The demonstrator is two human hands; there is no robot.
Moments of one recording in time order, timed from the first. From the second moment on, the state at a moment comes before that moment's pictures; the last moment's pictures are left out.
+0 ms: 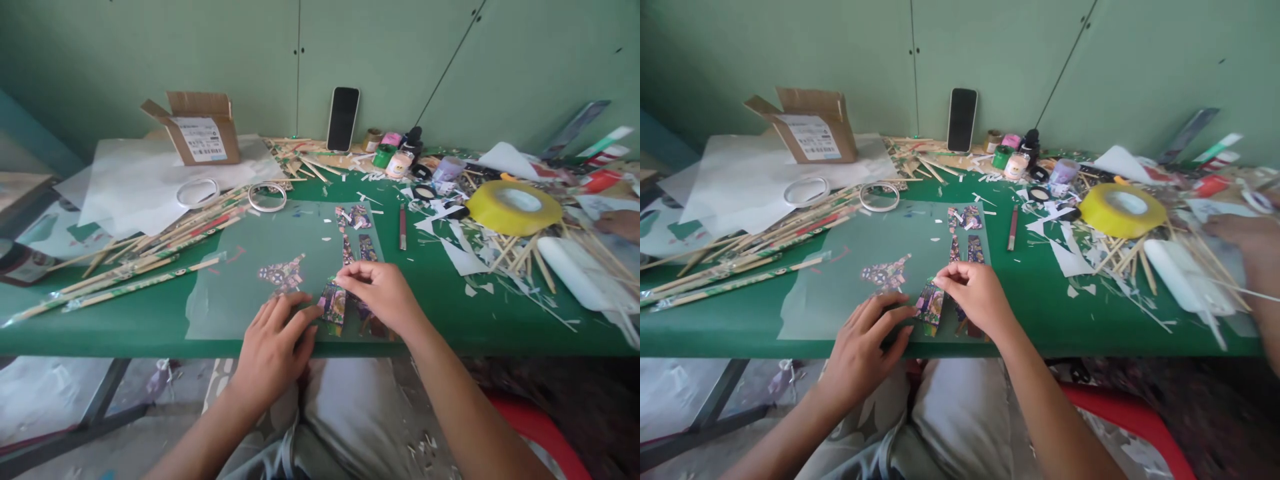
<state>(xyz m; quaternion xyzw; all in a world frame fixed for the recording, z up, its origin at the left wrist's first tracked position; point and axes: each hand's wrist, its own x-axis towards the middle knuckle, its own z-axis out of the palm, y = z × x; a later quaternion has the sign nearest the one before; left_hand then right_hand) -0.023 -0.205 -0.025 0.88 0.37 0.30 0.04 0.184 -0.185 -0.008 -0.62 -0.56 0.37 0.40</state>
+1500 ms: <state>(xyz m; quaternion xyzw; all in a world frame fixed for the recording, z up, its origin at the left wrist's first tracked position) -0.015 -0.171 -0.007 0.92 0.33 0.18 0.12 0.153 -0.264 -0.043 -0.54 -0.77 -0.10 0.31</state>
